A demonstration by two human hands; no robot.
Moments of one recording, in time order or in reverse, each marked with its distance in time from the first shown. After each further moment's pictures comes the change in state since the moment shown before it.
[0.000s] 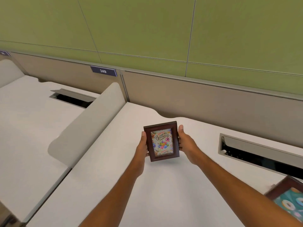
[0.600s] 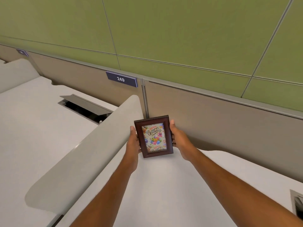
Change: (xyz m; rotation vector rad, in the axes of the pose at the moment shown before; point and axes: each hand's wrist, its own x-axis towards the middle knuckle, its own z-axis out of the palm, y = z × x) left_hand 0.236 0.047 -0.144 -0.175 0.277 0.027; right_hand 0.261 -0.085 0.137 -0.002 -0.122 -0.056
